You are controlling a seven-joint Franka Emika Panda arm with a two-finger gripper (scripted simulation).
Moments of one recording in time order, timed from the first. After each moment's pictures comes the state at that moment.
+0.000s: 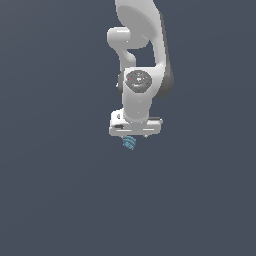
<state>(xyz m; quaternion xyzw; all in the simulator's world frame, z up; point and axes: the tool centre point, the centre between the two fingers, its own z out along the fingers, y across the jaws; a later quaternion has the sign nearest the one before) -0.021 0.027 0.139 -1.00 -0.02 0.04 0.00</state>
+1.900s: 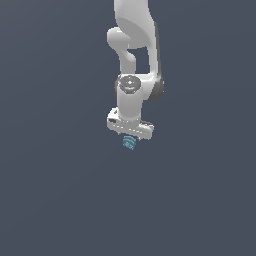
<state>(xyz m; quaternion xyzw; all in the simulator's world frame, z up) -0.051 0.007 0.099 -0.99 0.16 0.01 0.00</state>
